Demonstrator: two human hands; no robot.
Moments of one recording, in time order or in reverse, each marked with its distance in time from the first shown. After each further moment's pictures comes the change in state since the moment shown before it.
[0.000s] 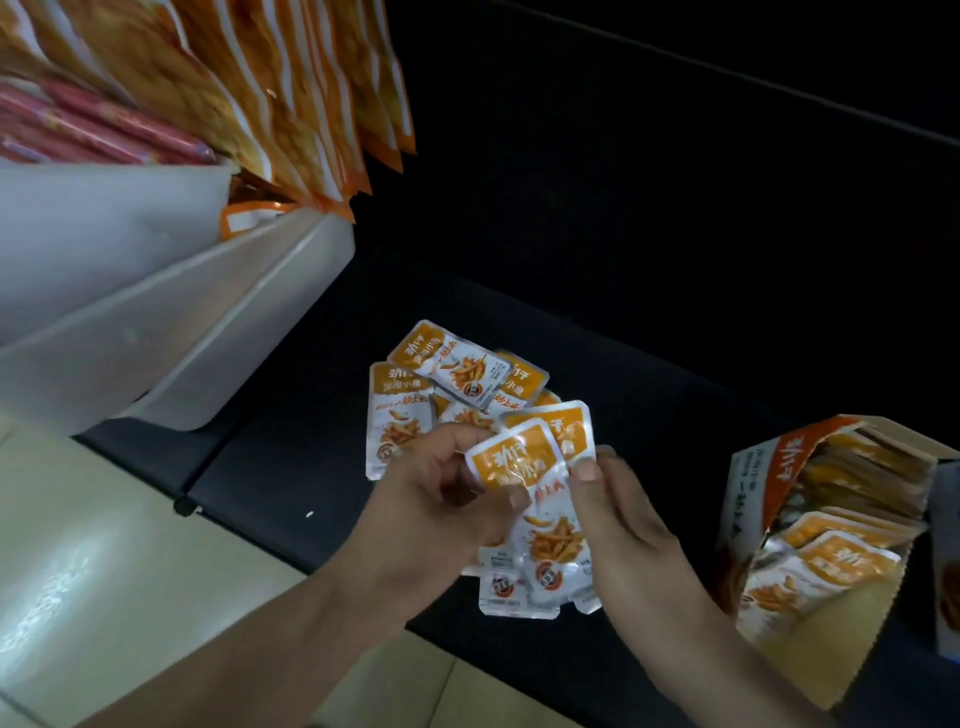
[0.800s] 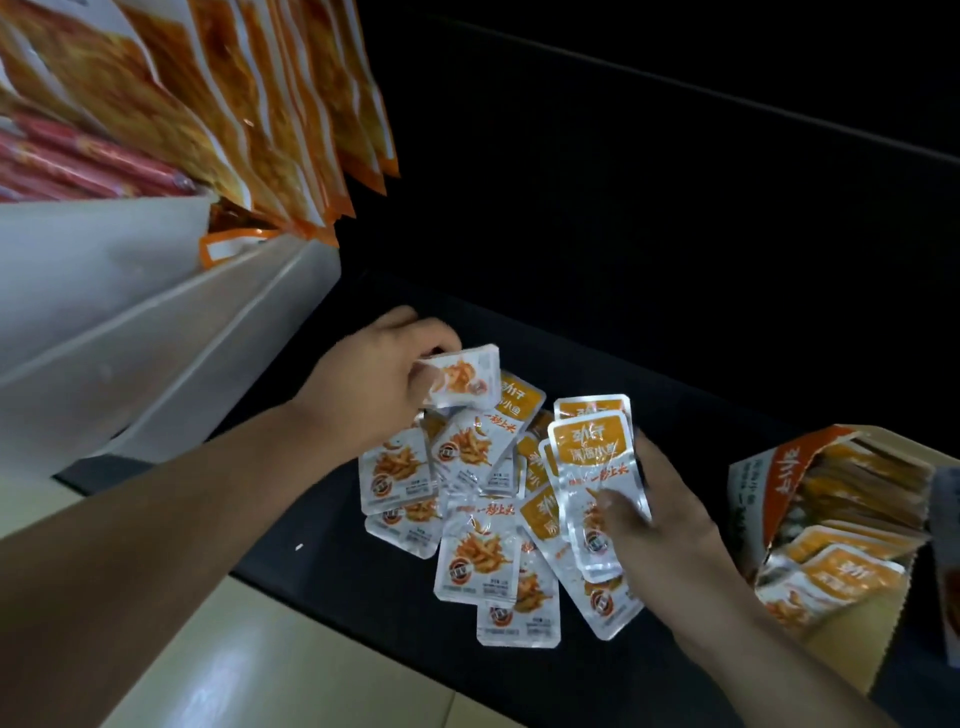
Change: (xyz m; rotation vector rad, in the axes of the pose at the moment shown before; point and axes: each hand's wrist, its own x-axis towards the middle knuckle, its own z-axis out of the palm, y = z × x) left_hand 0.127 0.023 -0.070 1.080 0.069 0.647; right_hand 0.029 0.014 -0.026 -0.121 0.160 0.051
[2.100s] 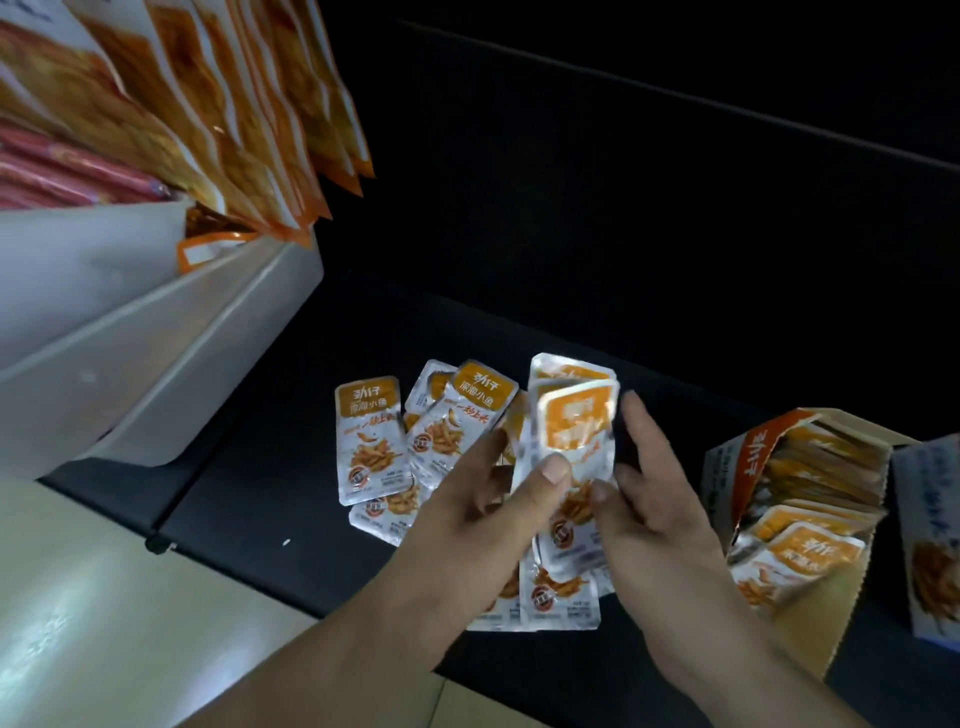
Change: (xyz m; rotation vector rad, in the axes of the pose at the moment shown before) left_hand -0.086 0.147 0.014 -1.118 -0.234 -0.499; right_hand -0.030 -0.017 -0.004 0.179 -0.021 -0.083
